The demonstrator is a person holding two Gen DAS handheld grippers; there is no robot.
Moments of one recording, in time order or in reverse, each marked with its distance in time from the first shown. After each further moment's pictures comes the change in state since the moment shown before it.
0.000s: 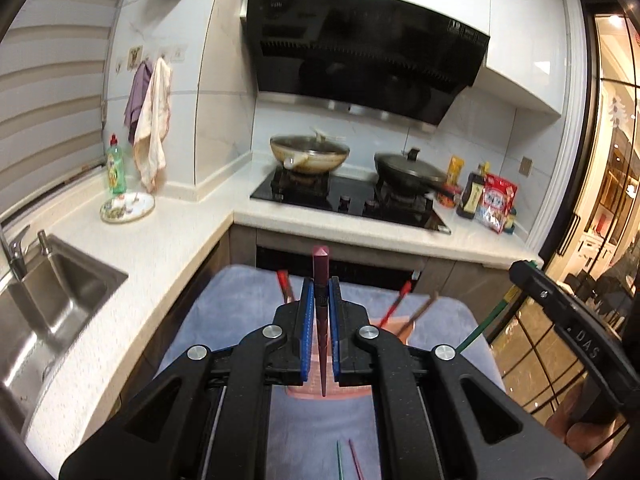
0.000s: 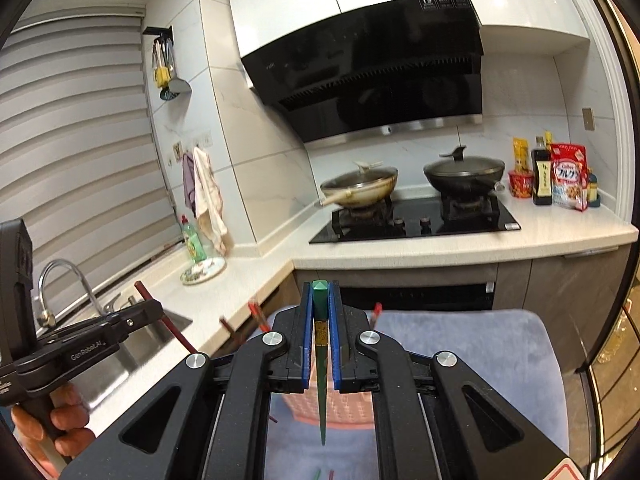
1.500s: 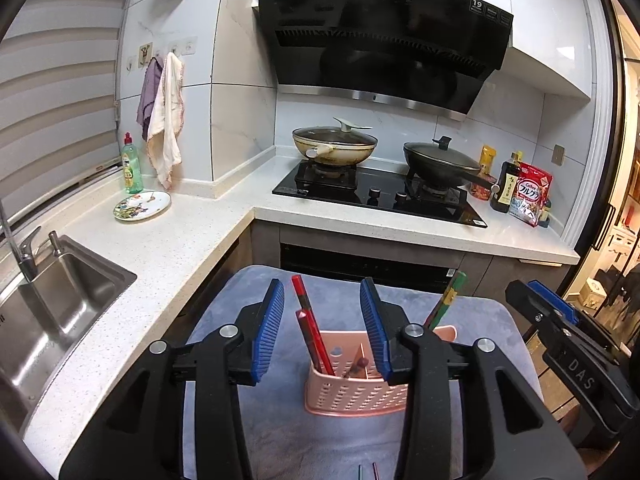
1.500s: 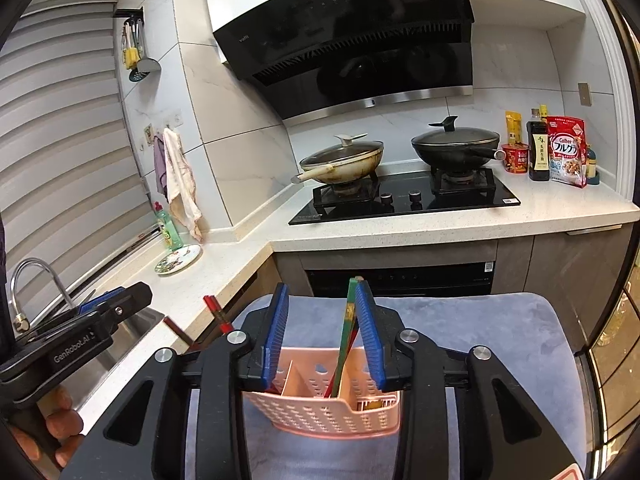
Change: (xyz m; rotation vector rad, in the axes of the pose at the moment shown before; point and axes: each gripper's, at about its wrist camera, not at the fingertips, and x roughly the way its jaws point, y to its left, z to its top) left arm 0.054 -0.004 -0.021 0.024 0.025 0.122; right arm 0.054 -0.017 -0.034 0.027 0.090 -0.051
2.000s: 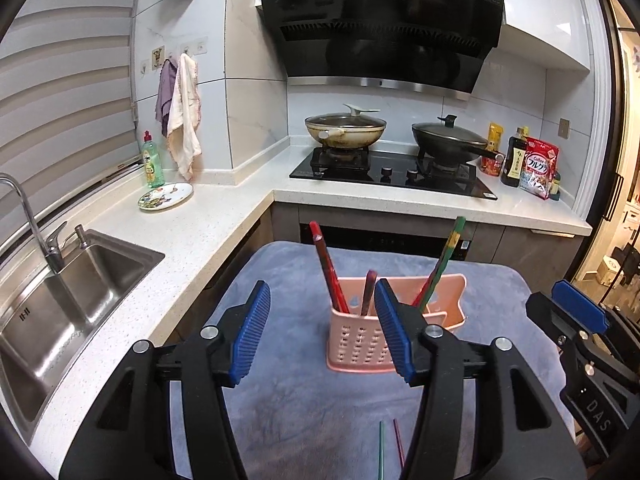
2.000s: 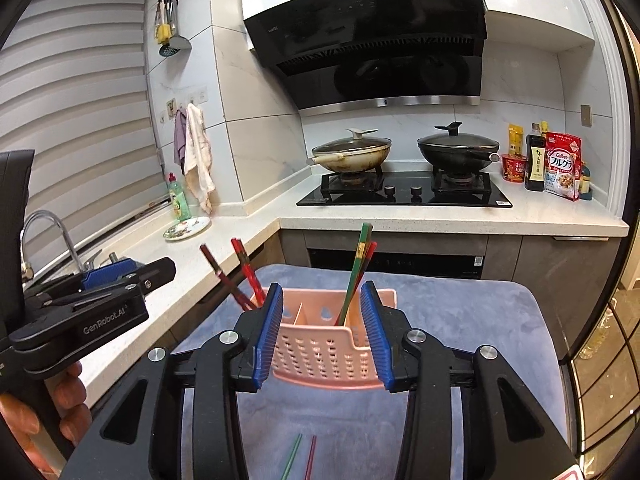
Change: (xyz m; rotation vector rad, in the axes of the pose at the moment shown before) left arm -0.037 -0.003 -0.045 0.053 0.028 0.075; right arm -0.056 0.025 -0.051 -0.102 0.019 -0.014
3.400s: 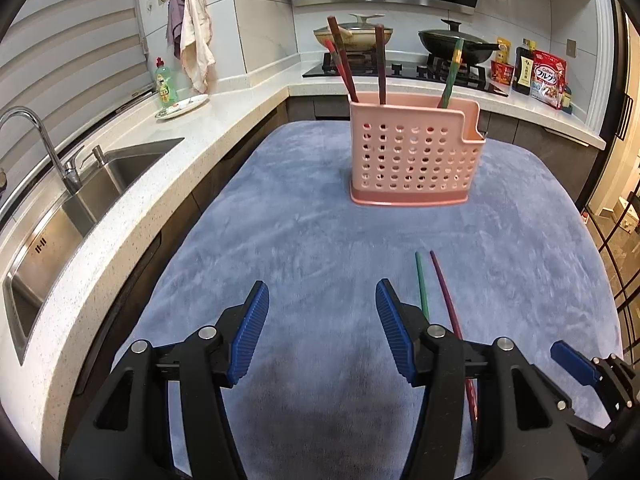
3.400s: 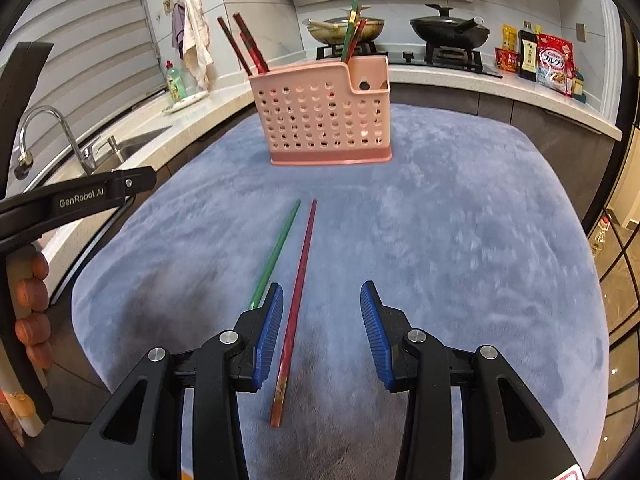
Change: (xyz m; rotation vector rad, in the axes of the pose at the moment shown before) left arm -0.021 0.006 -0.159 0.056 0.253 0.068; right arm -0.043 0.004 -0.204 0.021 0.365 -0.011
